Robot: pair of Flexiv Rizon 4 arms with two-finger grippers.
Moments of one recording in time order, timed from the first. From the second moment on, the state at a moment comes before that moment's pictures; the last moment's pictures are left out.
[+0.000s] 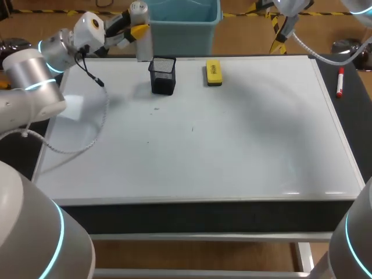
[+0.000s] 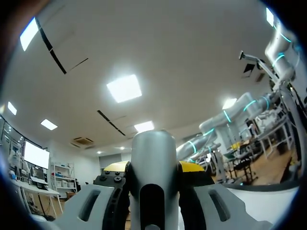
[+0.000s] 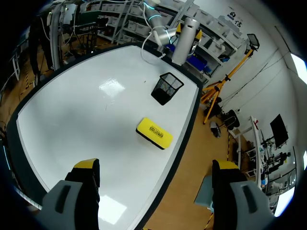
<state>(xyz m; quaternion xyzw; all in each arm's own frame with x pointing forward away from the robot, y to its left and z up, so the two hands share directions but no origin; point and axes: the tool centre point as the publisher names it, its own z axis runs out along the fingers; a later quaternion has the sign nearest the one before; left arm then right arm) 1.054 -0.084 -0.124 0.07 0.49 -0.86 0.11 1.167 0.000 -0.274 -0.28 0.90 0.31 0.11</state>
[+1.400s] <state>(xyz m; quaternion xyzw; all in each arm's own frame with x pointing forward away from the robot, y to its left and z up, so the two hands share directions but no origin) 1.099 -0.126 -0.162 0.05 0.50 -0.87 0.03 1.167 0.000 -0.274 -0.28 0.90 0.31 0.11</state>
